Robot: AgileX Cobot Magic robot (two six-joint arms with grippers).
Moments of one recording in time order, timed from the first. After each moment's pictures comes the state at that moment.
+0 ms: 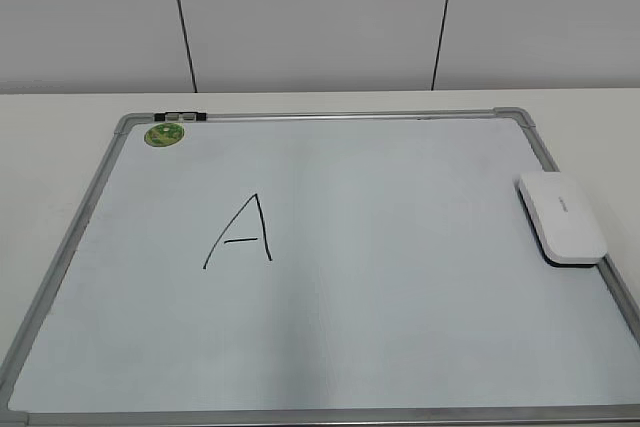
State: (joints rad) left arm -0.26 0.29 -0.58 0.20 1.12 -0.21; right arm 0.02 0.38 -0.59 0.13 1.13 0.03
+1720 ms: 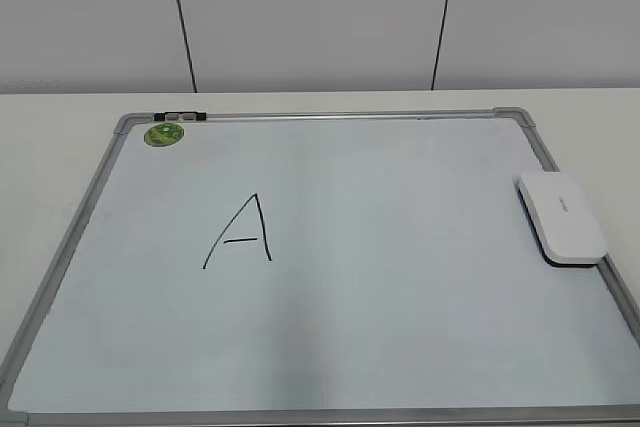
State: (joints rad) left arm -0.29 0.22 -0.52 0.19 1.10 -0.21; right arm 0.08 0.34 -0.50 0.10 1.13 -0.14
